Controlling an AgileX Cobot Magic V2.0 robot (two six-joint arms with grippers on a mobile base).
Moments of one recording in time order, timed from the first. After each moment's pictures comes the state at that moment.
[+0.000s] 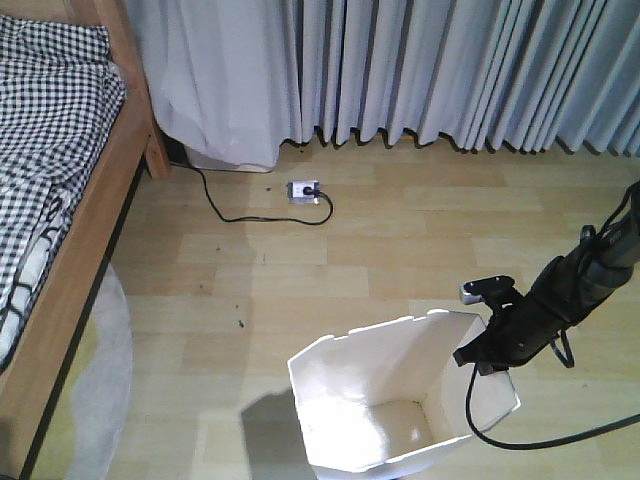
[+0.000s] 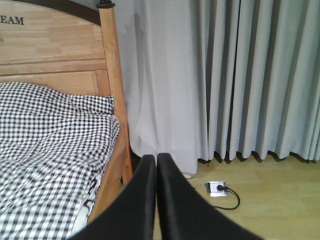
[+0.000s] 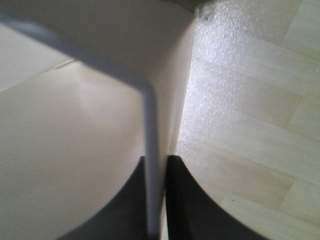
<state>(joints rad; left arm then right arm) 0.05 -0.02 0.03 0.04 0.12 -0.05 -0.06 2.47 -1.03 0.69 0.27 -0.99</state>
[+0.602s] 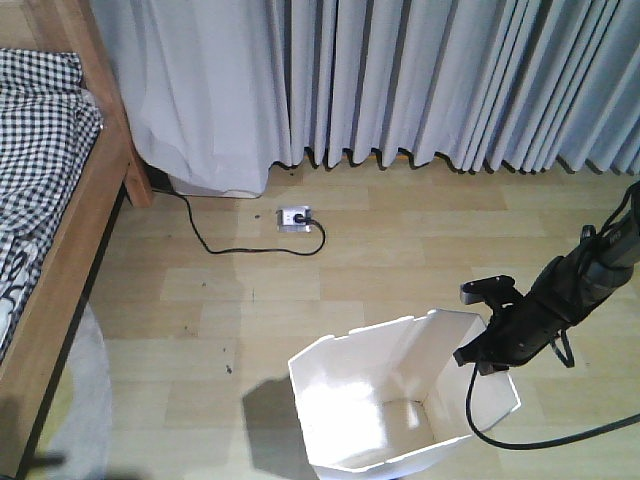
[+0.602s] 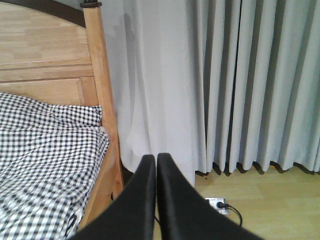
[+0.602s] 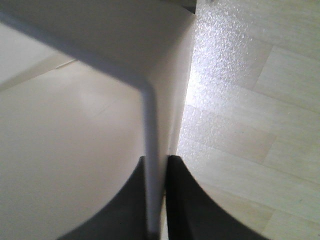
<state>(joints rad) 0.05 -0.02 0.03 0.04 0.12 -0.05 -0.06 2.47 -1.03 0.69 0.27 -0.99</state>
